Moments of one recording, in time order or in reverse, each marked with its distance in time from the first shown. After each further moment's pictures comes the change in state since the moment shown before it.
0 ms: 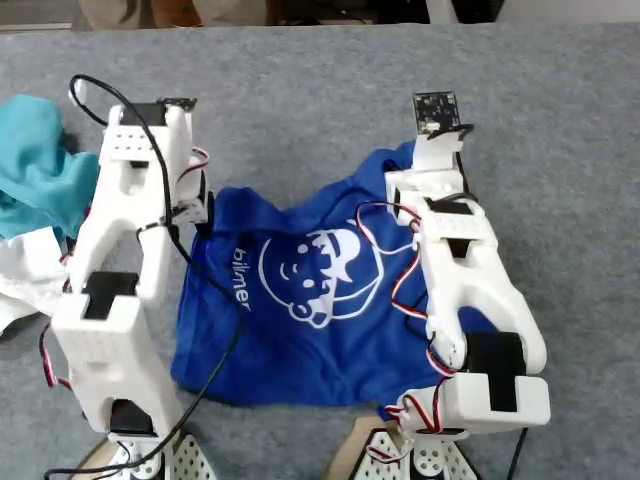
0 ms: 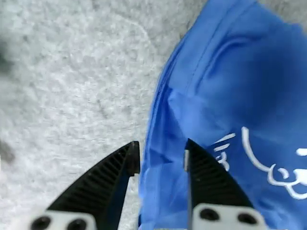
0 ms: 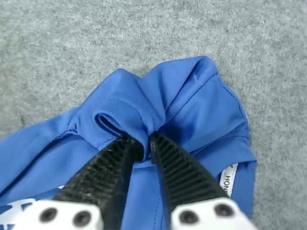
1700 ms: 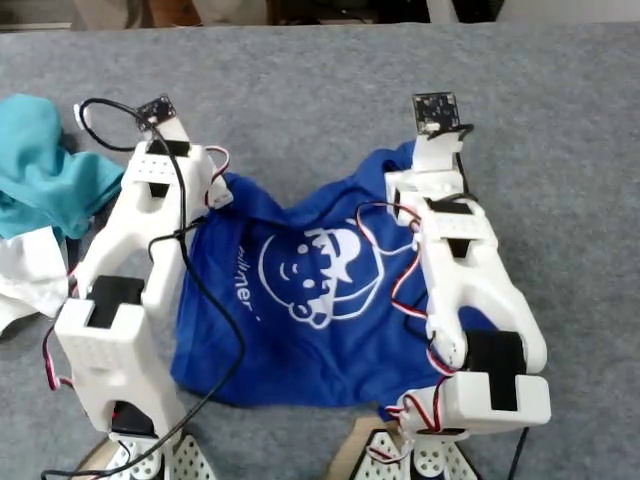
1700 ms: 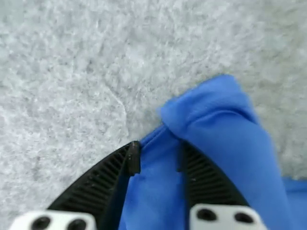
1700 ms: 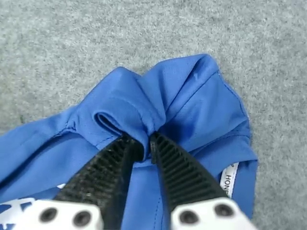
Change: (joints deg) left arm 2.5 0.4 16.0 -33.3 30.3; right arm 0.0 0.4 0.0 0.0 0.0
